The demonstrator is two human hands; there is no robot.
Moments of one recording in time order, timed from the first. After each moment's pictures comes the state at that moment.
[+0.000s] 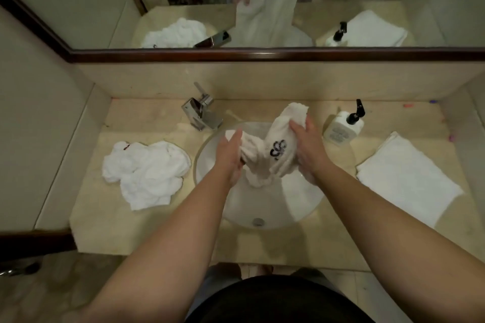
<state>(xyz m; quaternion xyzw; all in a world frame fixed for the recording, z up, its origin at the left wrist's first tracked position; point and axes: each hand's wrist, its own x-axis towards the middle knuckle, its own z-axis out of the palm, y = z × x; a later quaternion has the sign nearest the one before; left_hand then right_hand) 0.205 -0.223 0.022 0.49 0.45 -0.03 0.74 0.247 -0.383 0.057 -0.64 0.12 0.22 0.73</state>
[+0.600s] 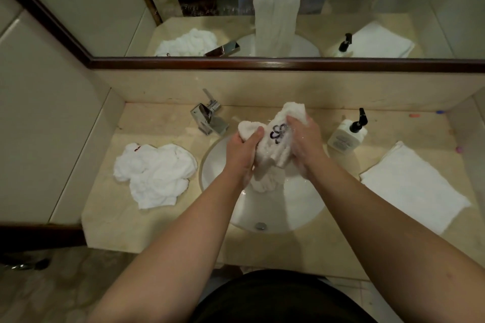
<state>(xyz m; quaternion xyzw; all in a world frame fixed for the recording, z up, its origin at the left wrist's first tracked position) 0.199 -0.249 0.063 0.50 0.35 0.01 0.80 0.255 -0.362 0.091 -0.63 0.19 0.22 0.72</state>
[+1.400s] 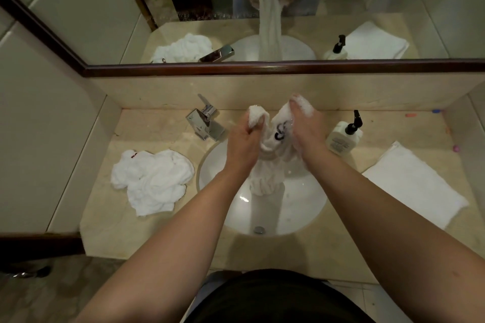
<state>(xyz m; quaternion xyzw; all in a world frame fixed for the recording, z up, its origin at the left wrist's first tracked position) 0.217 -0.256 0.090 0.76 0.19 0.12 0.61 0.277 -0.368 0.119 -0.69 0.10 0.13 0.70</state>
